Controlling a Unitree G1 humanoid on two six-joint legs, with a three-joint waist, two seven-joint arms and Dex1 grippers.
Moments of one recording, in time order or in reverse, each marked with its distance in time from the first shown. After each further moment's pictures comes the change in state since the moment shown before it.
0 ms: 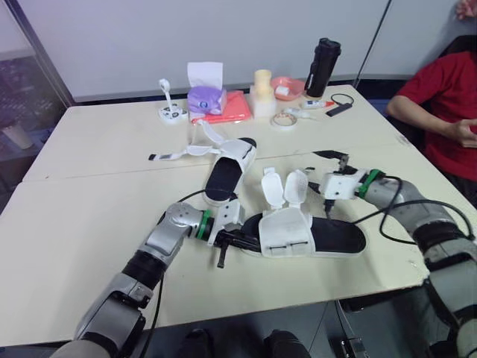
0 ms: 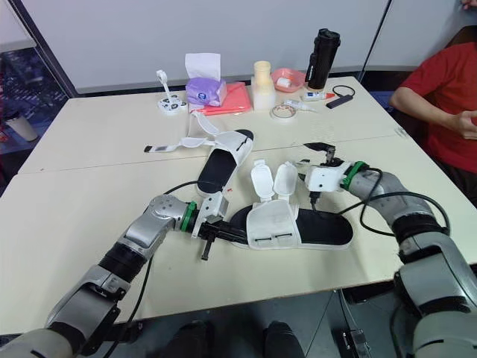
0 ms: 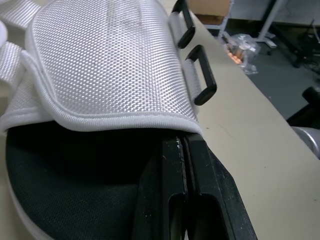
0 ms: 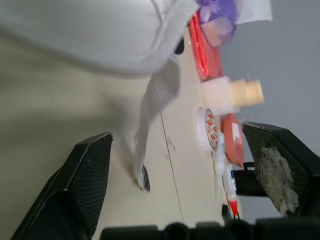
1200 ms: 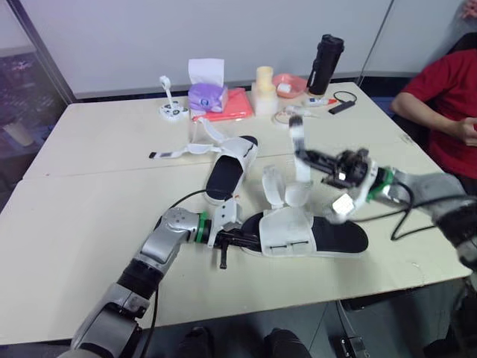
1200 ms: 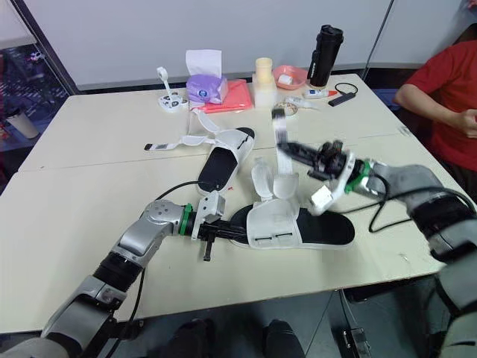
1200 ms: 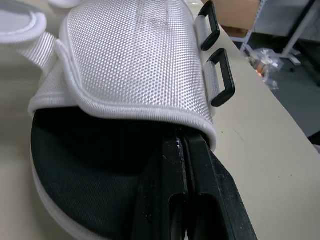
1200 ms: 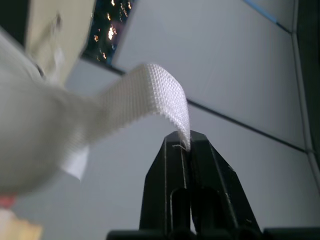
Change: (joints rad) left arm 0.079 0.009 0.041 -0.118 -0.022 0.093 0.086; right arm 0.124 -0.356 0.181 -0.685 -0.722 0.019 -1.191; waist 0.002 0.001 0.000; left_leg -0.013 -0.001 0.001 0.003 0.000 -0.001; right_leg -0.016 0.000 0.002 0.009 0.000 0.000
